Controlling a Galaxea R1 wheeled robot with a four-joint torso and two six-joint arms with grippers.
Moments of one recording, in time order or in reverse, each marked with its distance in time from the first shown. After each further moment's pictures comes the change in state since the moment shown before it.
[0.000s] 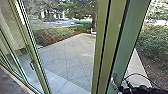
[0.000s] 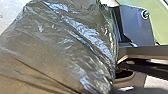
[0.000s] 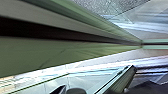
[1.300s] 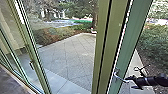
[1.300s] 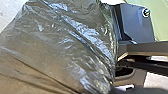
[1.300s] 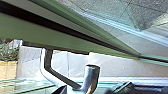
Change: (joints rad) left arm 0.008 -0.001 0.000 0.001 -0.002 0.000; right arm 0.223 -0.307 0.309 -0.079 -0.125 0.011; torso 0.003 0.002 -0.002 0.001
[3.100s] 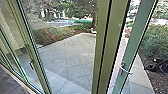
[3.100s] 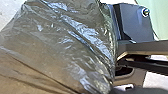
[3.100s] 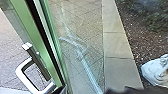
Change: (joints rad) left arm 0.003 0.003 0.000 0.002 -0.001 0.000; right arm 0.229 -0.134 0.076 -0.592 -0.472 -0.041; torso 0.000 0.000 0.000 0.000
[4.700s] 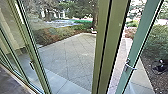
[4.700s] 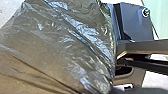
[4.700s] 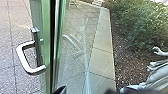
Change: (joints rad) left arm 0.003 0.002 0.000 -0.015 0.000 -0.001; right arm -0.021 -0.030 -0.182 -0.148 0.112 -0.267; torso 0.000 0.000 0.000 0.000
